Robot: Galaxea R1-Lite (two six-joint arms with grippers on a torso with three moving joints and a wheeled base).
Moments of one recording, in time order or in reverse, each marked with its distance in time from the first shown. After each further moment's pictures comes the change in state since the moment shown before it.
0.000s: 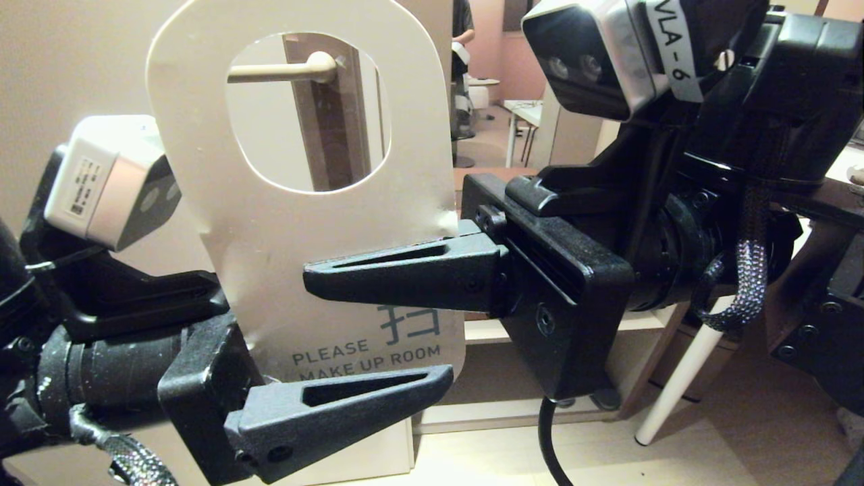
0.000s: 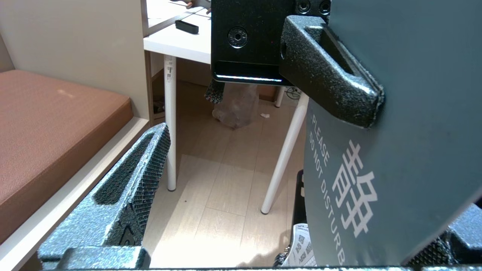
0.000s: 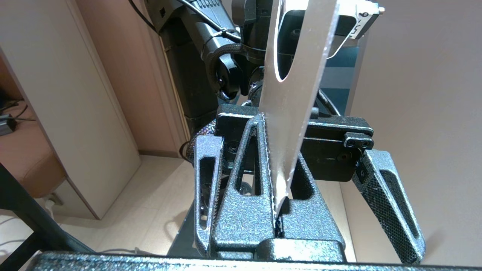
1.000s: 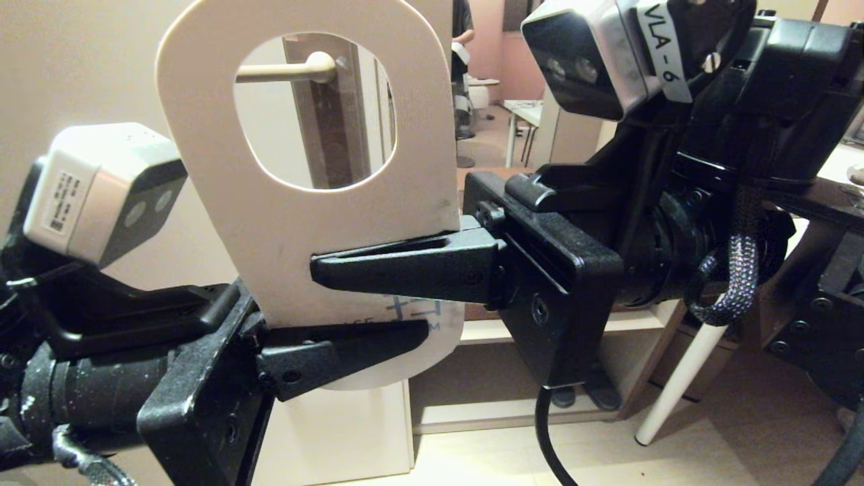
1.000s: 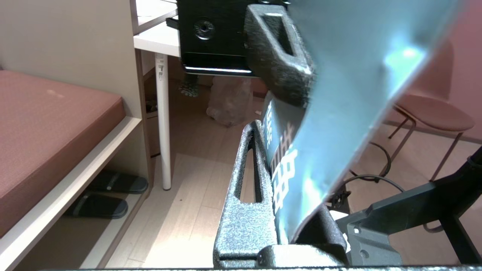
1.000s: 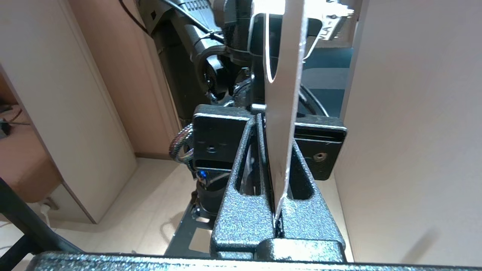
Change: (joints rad) left arm -0.001 -0.016 0.013 0.003 0.001 0.000; right arm 0.000 0.005 0.000 -0.001 -0.002 0.001
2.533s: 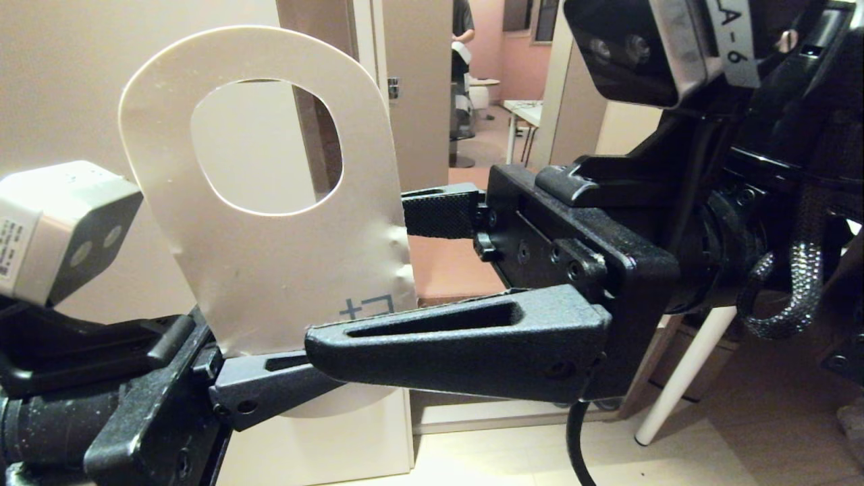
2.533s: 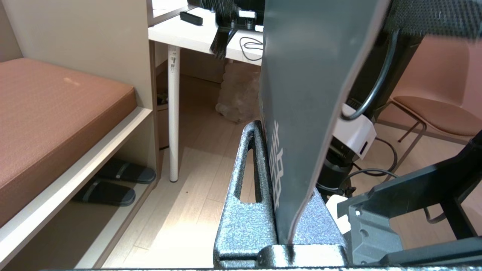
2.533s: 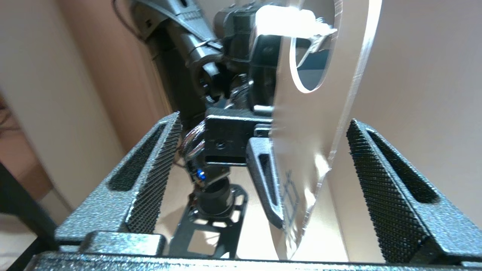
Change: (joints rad) left arm 0.022 -0.077 0.092 -0.001 0.011 0.000; right arm -0.003 -0.058 0.043 0.001 -0.063 -0.003
